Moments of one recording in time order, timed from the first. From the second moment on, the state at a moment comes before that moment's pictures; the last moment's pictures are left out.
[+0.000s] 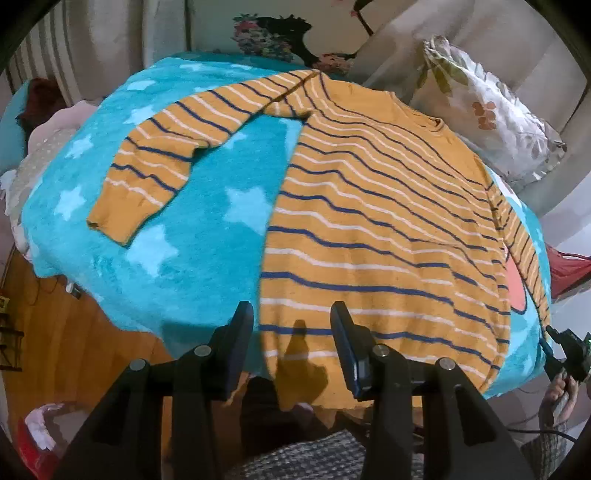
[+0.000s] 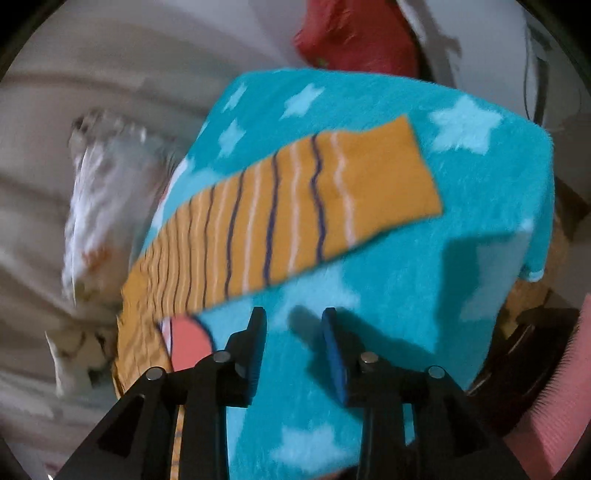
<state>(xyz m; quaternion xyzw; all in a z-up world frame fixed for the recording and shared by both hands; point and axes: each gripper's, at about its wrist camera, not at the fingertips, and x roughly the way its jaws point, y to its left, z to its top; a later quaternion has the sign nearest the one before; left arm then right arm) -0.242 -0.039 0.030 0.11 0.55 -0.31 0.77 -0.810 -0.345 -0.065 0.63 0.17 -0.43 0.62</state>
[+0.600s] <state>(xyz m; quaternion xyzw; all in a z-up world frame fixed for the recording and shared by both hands) -0.226 -0.020 0.052 0.08 0.54 -0.27 0.79 -0.798 -0.409 -0.045 0.60 0.17 -0.49 0.61</state>
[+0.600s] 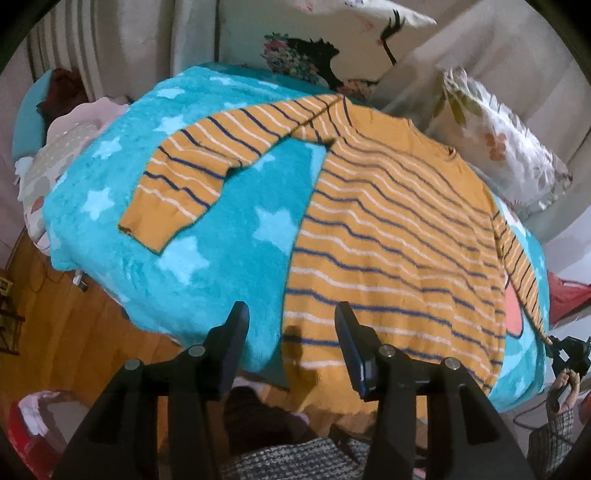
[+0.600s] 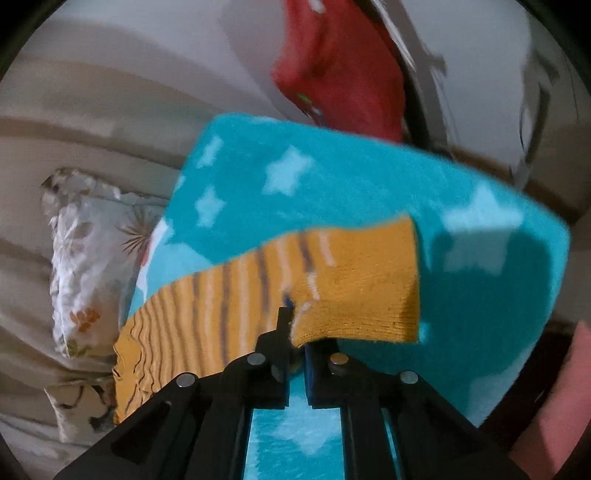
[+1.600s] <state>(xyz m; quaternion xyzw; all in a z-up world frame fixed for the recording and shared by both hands) -0.058 0.049 0.042 0.06 0.54 -0.26 0.80 -0.228 -0.245 0.009 0.30 0.46 -0.21 0.81</state>
